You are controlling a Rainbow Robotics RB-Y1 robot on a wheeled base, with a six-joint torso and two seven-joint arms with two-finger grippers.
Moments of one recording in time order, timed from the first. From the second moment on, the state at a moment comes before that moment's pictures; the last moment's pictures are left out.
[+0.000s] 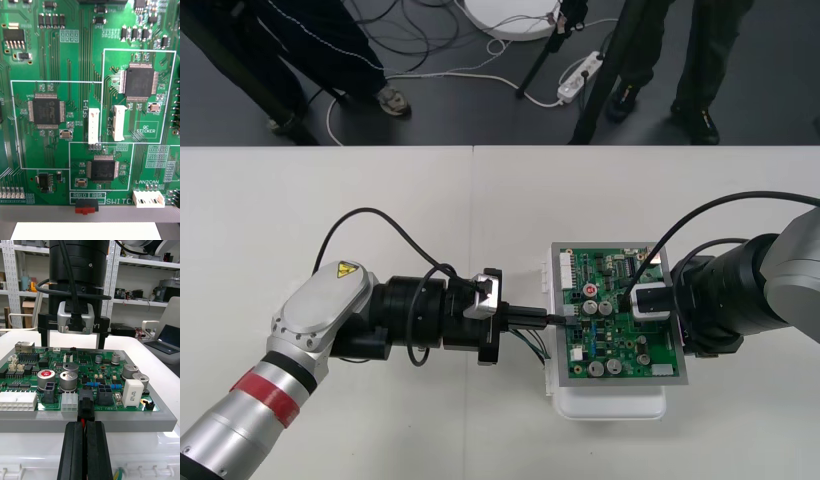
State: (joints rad) right arm -0.33 -0.99 0.51 -2.13 2.30 -1.43 -0.81; left arm -0.35 0.32 -0.41 -1.25 -1.17 -1.21 -0.38
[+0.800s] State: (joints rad) right arm -0.33 -0.99 0.51 -2.12 2.29 -1.43 -0.81; left arm -0.35 0.31 -0.41 -1.25 -1.21 -1.20 -0.38
